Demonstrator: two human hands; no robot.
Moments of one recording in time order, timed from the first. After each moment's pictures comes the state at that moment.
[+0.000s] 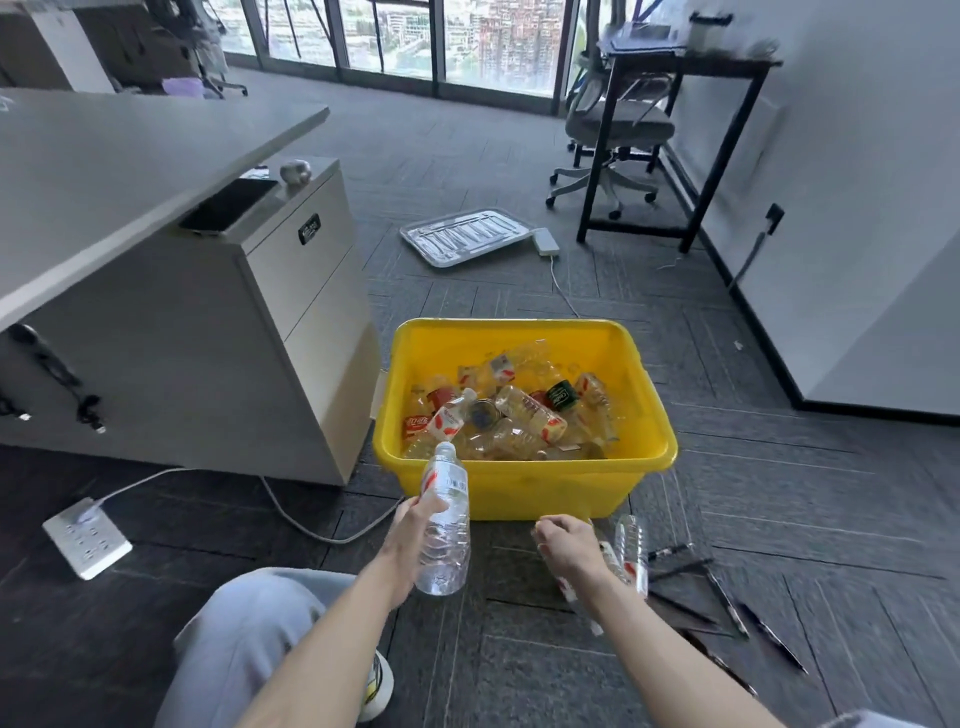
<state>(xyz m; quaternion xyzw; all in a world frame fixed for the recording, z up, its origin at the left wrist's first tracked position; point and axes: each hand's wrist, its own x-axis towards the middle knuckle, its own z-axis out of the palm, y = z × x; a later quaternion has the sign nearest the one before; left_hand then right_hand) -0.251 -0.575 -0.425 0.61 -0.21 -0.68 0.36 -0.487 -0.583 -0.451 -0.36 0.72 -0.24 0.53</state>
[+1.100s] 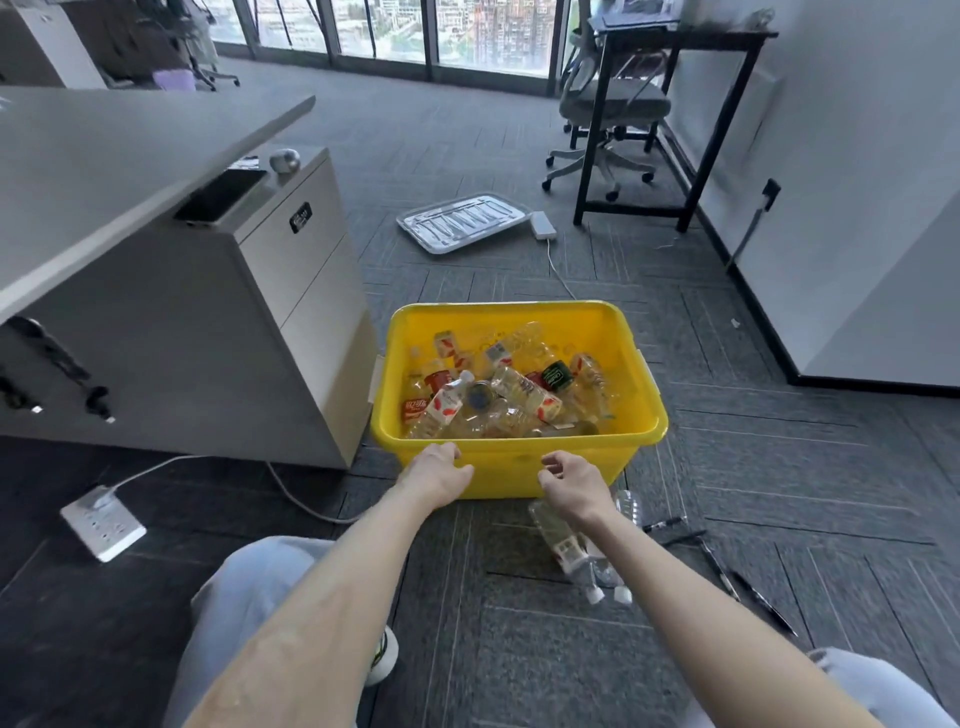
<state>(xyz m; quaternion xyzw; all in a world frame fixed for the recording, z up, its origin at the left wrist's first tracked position) -0.296 -0.598 -0.334 0.73 -0.61 -0.32 0.00 -0.492 -0.578 -0.341 -0.58 0.71 -0.16 0.37</state>
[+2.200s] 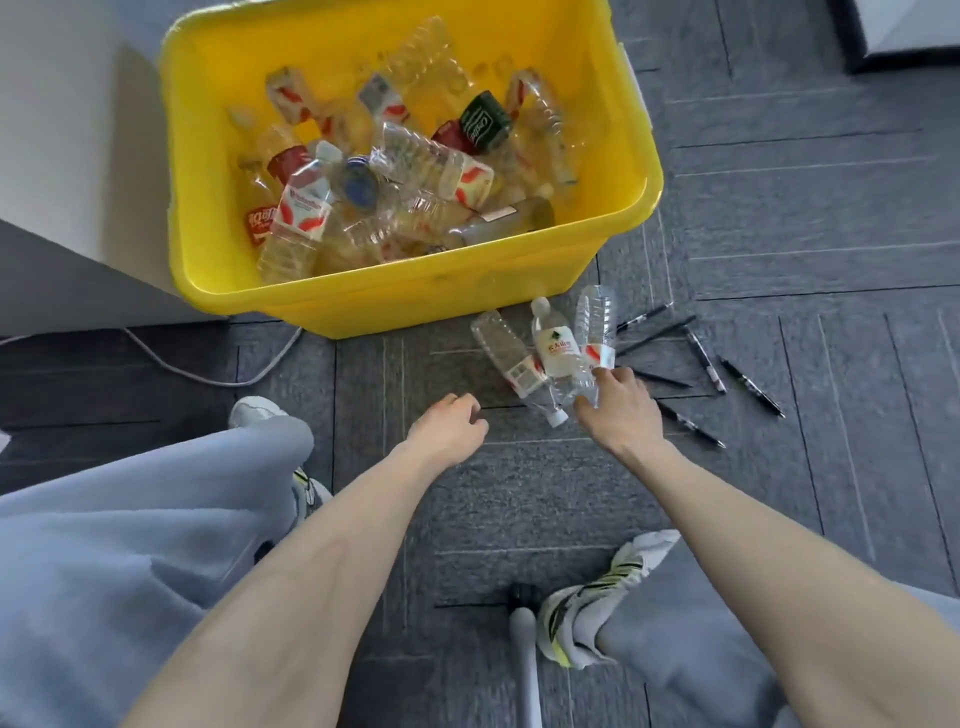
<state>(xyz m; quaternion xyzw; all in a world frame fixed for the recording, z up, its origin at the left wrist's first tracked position) -0.415 -0.604 -0.557 0.62 -0.62 -0.43 -0.20 -0.636 -0.577 -0.565 -0.54 0.78 0.05 0.32</state>
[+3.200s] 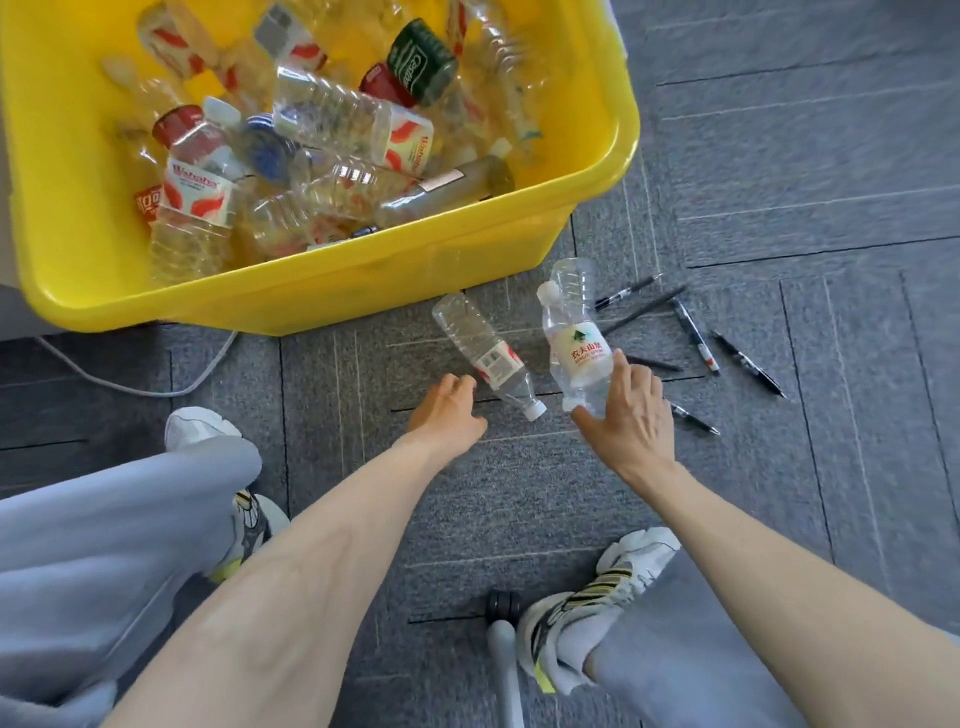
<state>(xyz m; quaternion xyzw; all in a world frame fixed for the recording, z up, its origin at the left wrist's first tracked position) -0.467 -0.622 -0.630 0.62 -0.65 -0.40 -0.20 -0.677 -0.560 -0.622 -0.53 0.81 0.01 0.24</state>
